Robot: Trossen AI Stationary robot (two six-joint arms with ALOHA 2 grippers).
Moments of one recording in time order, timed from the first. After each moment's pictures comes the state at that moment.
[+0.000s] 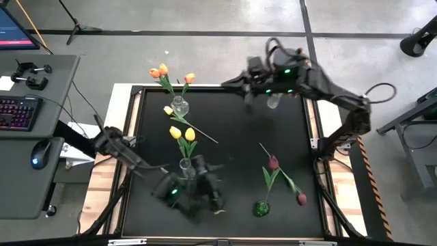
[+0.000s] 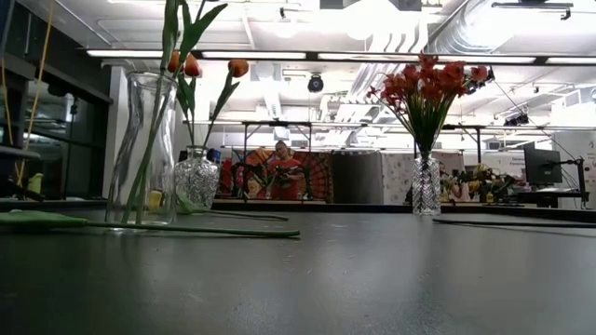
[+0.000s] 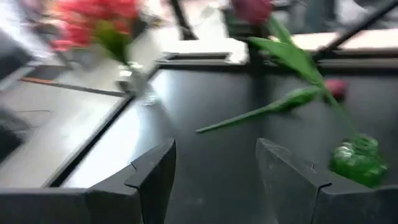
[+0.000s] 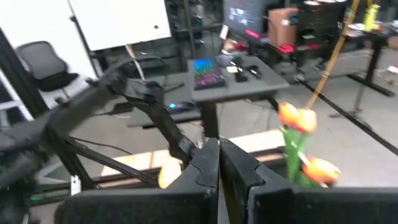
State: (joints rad) left arm -0.62 1.88 1.76 -0.73 -1.06 -0.47; right arm -0.18 1.55 1.95 -0.55 -0.14 0.11
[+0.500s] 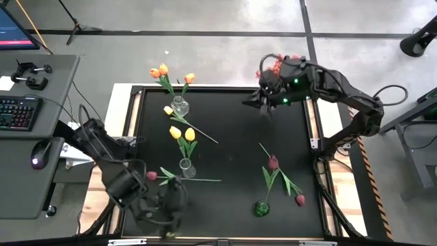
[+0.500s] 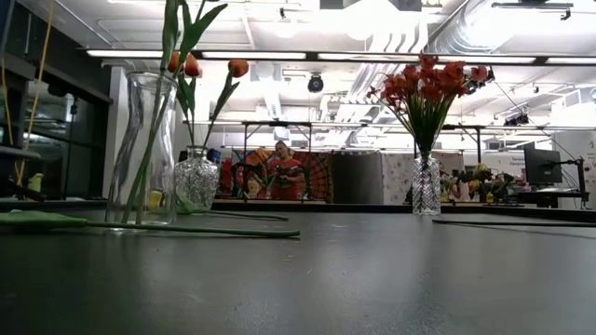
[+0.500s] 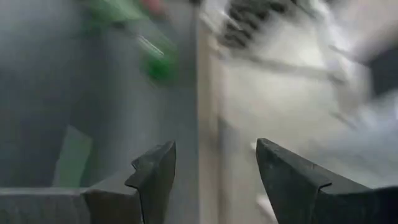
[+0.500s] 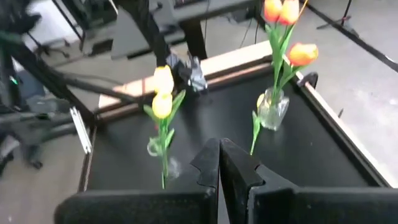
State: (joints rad) left arm -0.79 1.67 1.76 -0.89 -0.42 -0.73; right arm -0.13 1.46 1.95 -0.98 -0.05 0.20
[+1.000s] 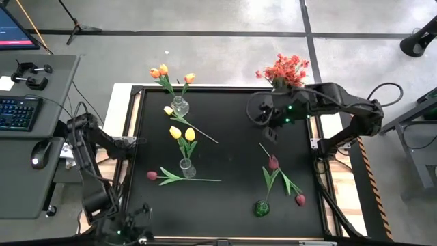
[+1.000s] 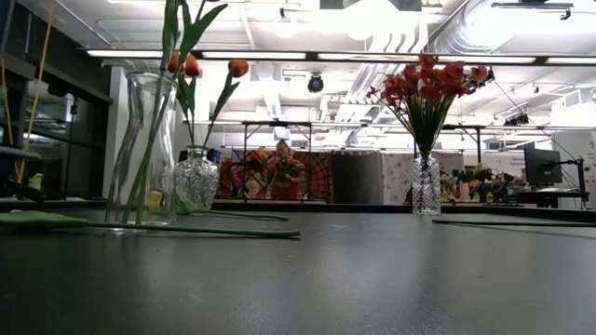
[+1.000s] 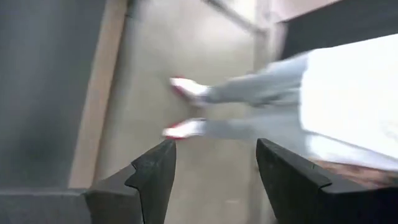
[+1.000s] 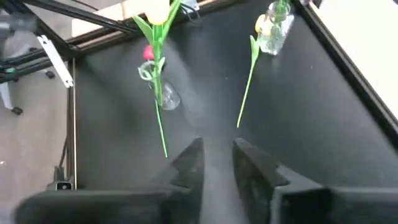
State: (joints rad) left arm -1.09 1.54 1.37 -0.59 -0.23 -1.28; right arm 0.05 1.46 1.91 -1.23 0.10 0.34
